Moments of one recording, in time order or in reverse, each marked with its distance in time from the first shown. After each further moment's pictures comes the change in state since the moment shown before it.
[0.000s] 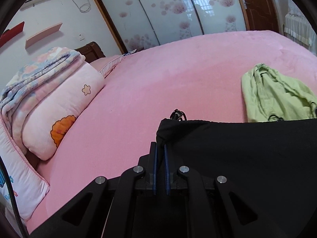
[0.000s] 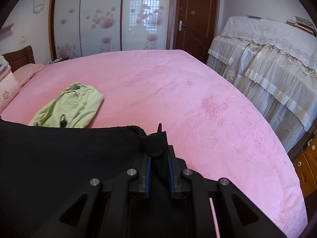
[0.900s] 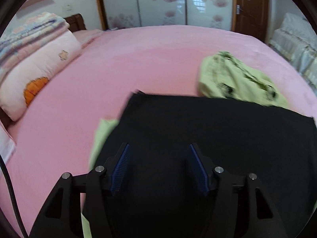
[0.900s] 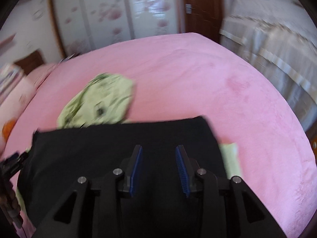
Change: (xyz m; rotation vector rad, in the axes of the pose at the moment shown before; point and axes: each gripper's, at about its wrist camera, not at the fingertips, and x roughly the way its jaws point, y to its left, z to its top) left arm -0.057 -0.029 -0.067 -0.149 0.116 -0.306; right arm -0.063 0.081 -0.024 -0.011 0.103 0.225
